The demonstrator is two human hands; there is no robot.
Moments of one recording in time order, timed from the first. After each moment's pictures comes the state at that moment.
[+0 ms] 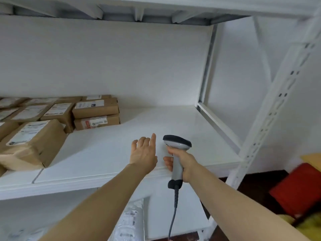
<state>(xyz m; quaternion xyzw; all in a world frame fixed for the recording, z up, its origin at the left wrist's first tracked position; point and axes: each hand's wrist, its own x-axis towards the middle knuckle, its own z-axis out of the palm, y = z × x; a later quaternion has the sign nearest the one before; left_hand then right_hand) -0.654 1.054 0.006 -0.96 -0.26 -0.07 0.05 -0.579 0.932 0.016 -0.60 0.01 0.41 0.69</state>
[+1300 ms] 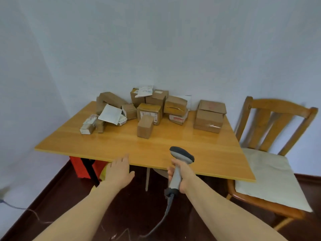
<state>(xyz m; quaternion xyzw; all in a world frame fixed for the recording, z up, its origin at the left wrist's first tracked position) -0.300 0.202 -0.102 -0.97 0.24 0.06 -0.03 -0.417 0.021 -0.099 -0.37 0.45 -0.05 0.81</state>
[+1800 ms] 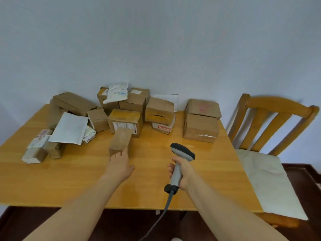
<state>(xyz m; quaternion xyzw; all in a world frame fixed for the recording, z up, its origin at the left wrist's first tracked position) -0.123 0.014 -0.118 -0.94 0.28 0.16 -0.07 -0.274 -0.140 -0.113 -0.32 0.51 -0.09 0.79</state>
